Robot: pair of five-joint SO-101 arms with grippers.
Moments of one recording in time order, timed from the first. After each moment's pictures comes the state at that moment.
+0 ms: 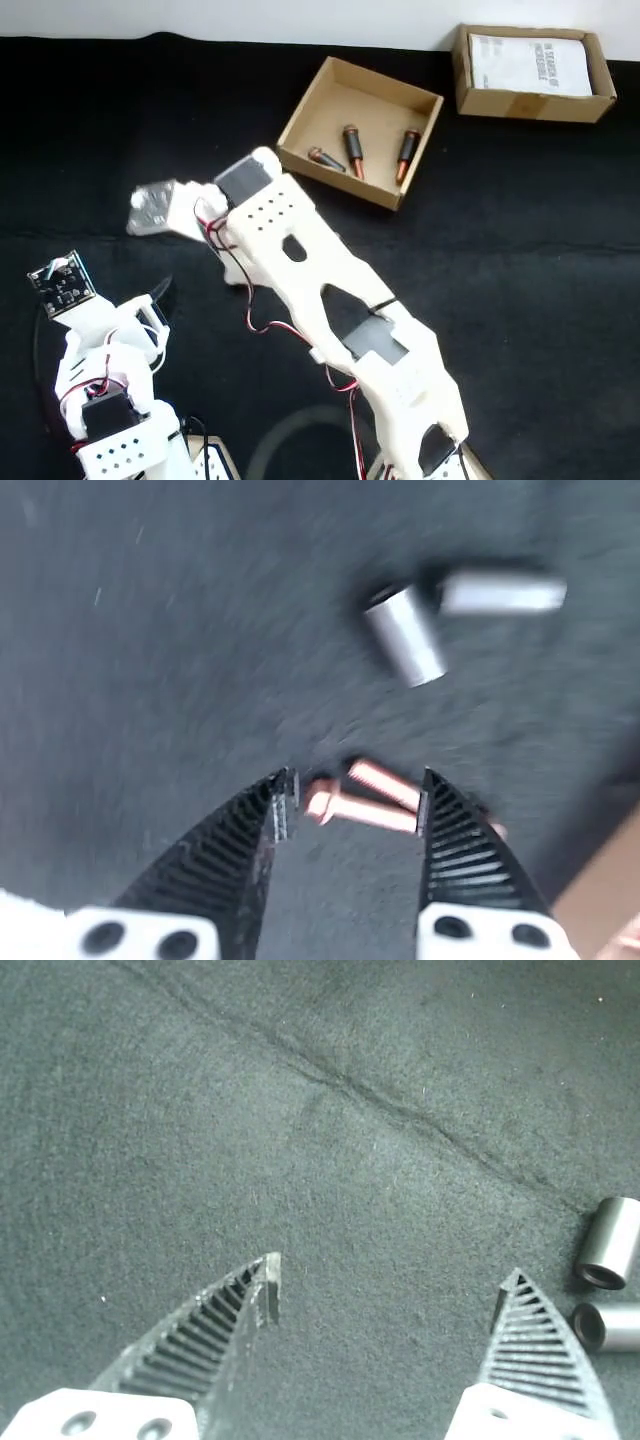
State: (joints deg) left arm -28.8 -103.3 96.1 56.1 9.4; right arm -49.0 28.7 -32.8 100.4 47.3
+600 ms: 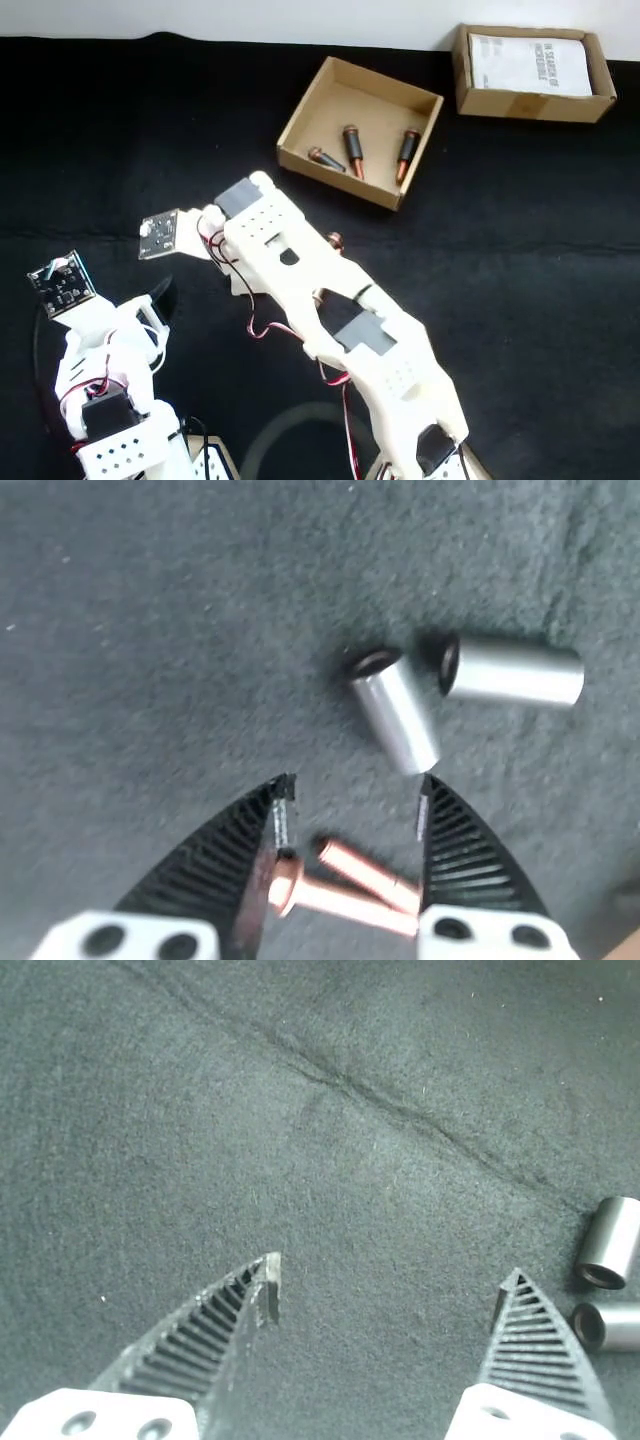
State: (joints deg) left arm -28.8 -103.3 96.1 56.1 9.4; right arm -49.0 33.9 -24.7 84.4 51.5
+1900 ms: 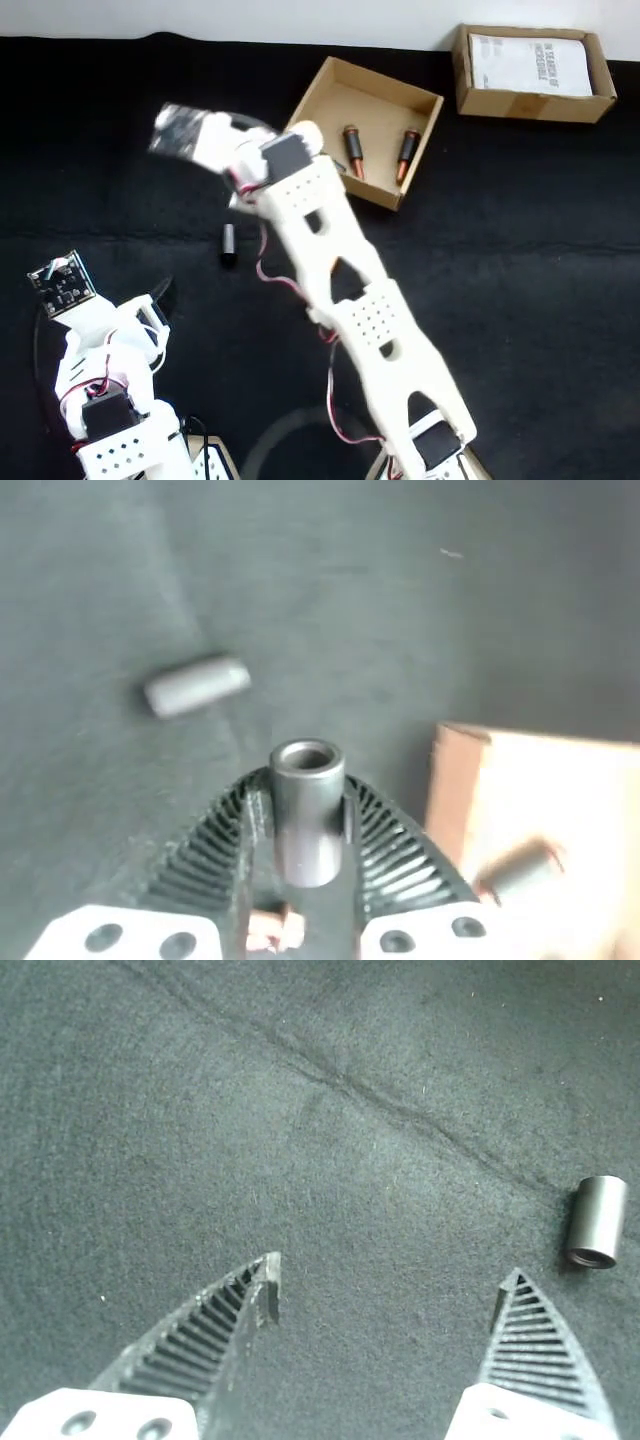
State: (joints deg) left arm -28.8 -103.3 96.1 56.1 9.4; right arm -38.8 60.8 -93.7 100.4 41.6
